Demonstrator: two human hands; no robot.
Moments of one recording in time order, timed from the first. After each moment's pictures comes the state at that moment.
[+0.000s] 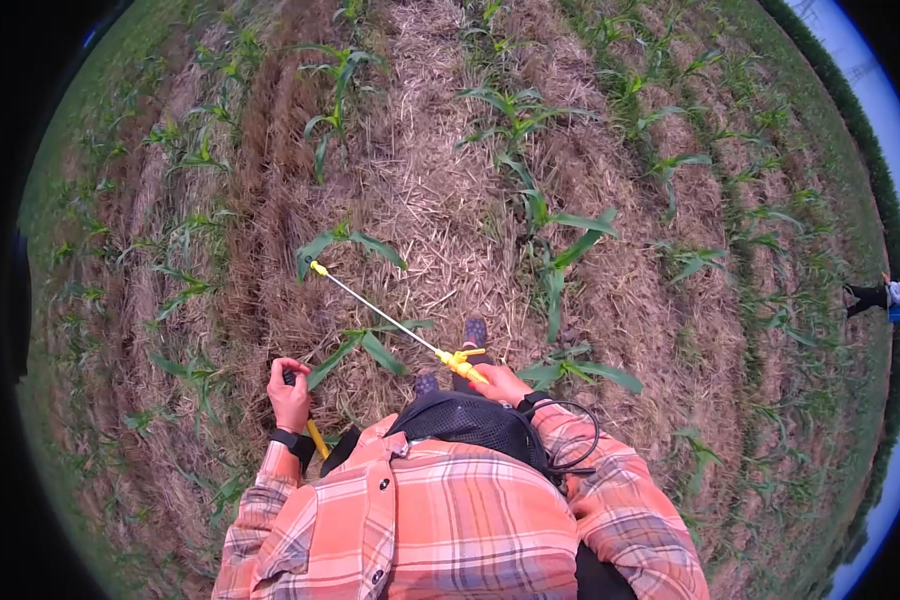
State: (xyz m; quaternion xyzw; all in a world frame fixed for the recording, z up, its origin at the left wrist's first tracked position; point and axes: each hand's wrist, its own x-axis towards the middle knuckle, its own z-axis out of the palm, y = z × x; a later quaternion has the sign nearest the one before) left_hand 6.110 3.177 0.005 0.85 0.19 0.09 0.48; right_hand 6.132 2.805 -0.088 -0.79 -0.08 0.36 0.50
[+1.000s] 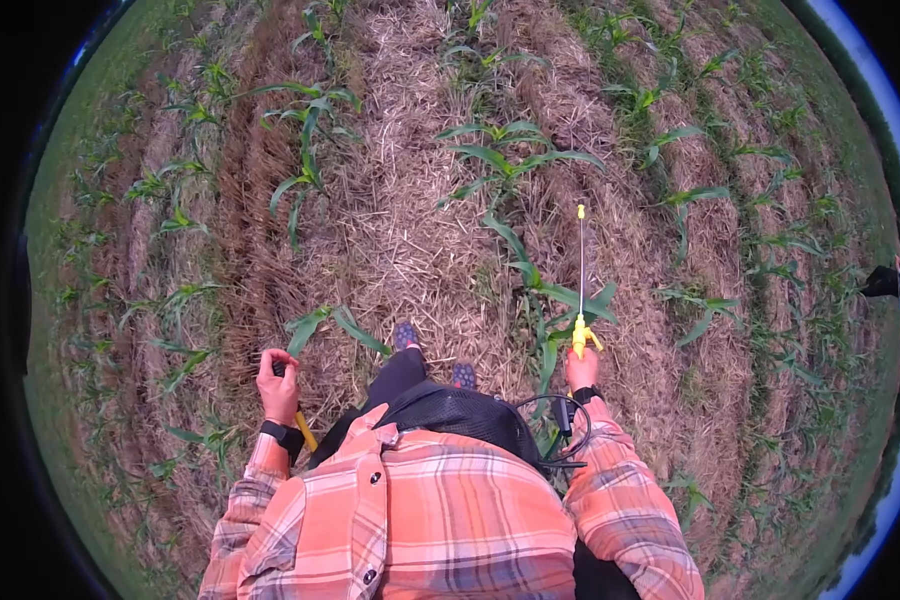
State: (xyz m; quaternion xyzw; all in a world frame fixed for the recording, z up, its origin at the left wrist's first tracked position) left_hand 6.389 3.130 0.020 0.86 0.19 0.06 0.47; right_hand 6.372 2.631 -0.127 -0.72 0.42 0.08 0.54
